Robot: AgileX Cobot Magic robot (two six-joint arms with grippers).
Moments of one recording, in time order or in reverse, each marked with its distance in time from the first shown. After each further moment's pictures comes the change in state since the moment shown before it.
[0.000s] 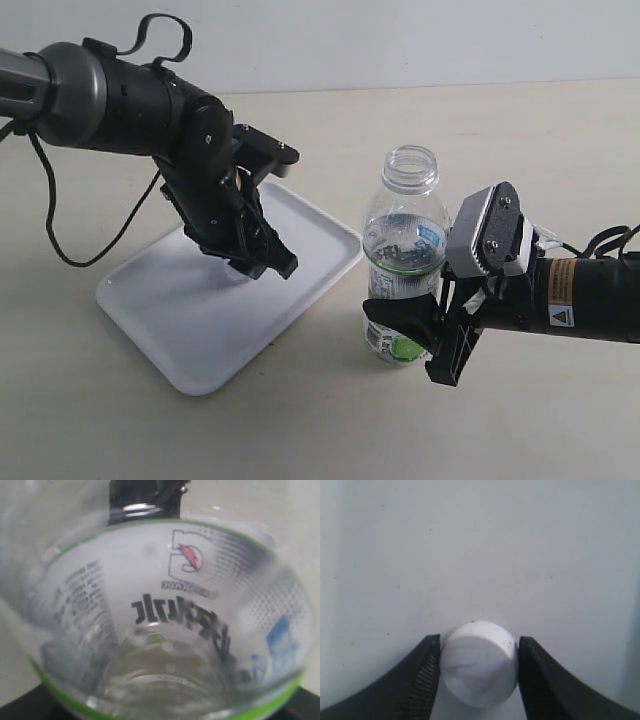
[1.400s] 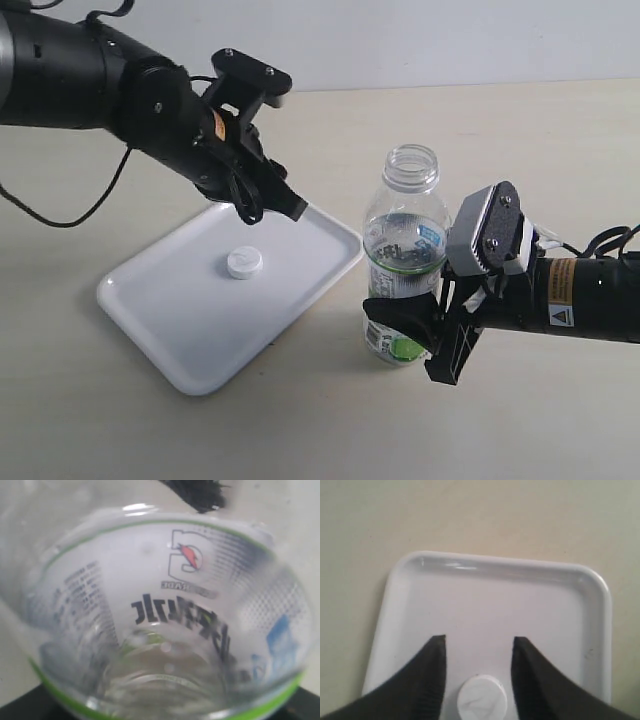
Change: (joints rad) left arm 0.000 -0.194 0.106 0.022 -0.266 -0.012; right arm 0.000 0.000 0.000 0.000 0.000 0.012
